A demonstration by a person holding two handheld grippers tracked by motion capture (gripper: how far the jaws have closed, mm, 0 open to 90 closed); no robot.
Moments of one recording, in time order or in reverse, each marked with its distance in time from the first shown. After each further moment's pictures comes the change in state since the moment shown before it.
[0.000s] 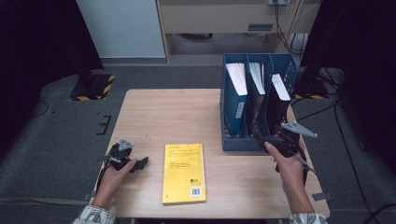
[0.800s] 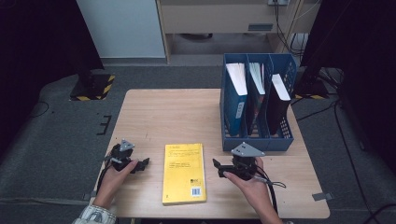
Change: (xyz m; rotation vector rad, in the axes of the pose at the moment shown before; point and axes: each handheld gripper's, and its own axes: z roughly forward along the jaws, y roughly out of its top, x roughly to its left) left arm -0.004 0.000 0.000 0.007 -0.015 0.011; right arm 0.113 -0.057 0.024 0.148 0.193 -0.260
